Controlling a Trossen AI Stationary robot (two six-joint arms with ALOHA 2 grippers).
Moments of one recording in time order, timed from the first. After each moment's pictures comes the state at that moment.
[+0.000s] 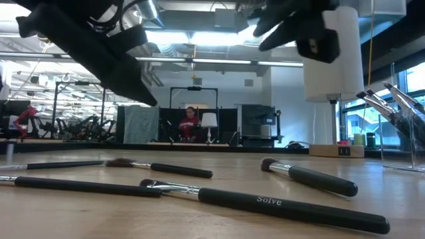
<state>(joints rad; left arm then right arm) -0.26 1.34 0.57 -0.03 -0.78 -0.33 0.37 1.52 1.12 -0.37 0.25 1.05</state>
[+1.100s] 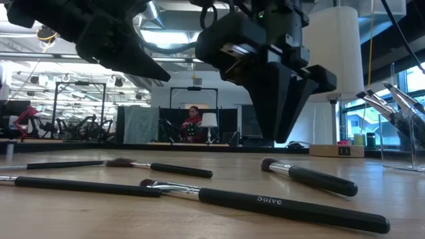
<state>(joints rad) -0.36 1.34 0.57 0.23 -0.63 -0.05 0.29 2.08 1.66 -1.01 -0.03 1.18</state>
